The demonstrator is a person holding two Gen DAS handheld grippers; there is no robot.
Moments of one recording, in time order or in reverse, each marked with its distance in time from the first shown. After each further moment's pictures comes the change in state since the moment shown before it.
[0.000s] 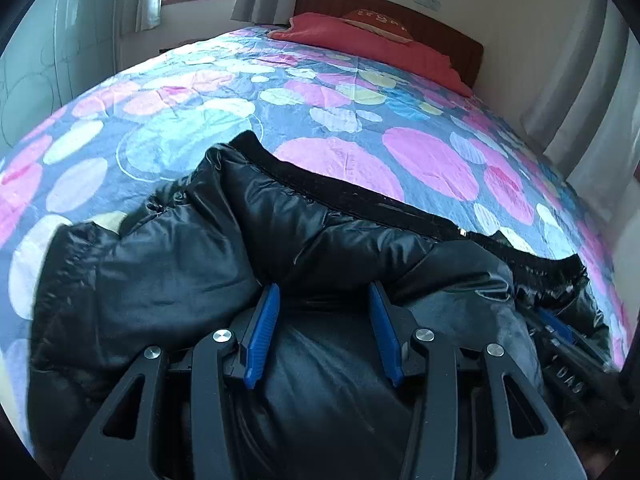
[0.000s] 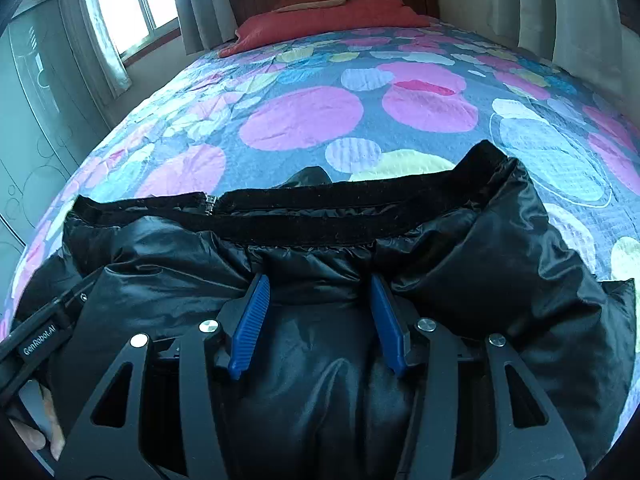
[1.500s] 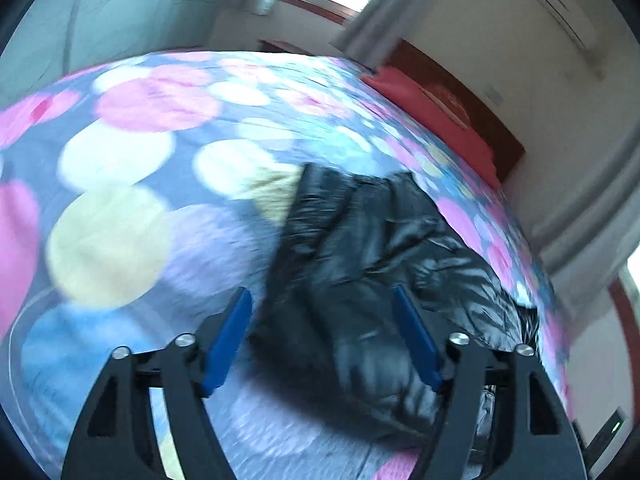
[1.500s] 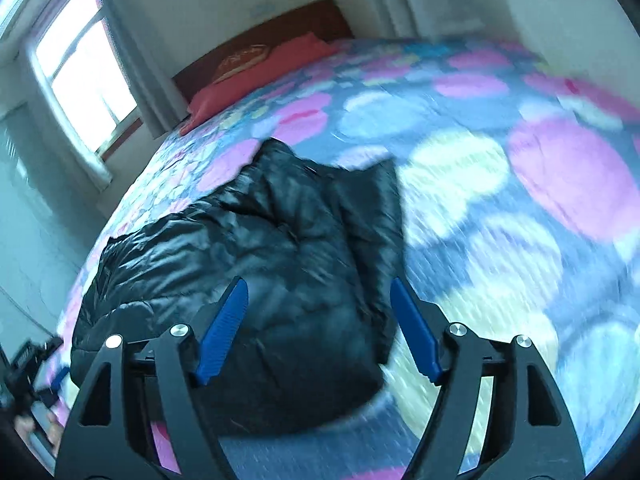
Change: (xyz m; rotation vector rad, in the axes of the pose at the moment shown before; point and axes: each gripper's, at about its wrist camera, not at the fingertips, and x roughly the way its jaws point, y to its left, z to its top) left arm -0.136 0.116 -0.095 -0.438 -0.154 -0.026; right arm -0.143 -0.119 -0.112 0.329 -0.152 0.004
